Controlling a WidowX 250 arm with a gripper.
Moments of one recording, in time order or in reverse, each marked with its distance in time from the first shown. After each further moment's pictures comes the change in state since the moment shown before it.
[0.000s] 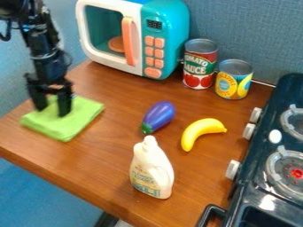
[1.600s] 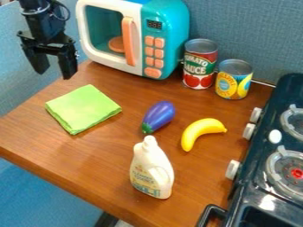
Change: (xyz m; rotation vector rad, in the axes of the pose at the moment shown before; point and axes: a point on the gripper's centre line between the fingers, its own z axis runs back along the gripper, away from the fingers) arm -0.015 -0.019 0.083 0.050 -0.152 0.016
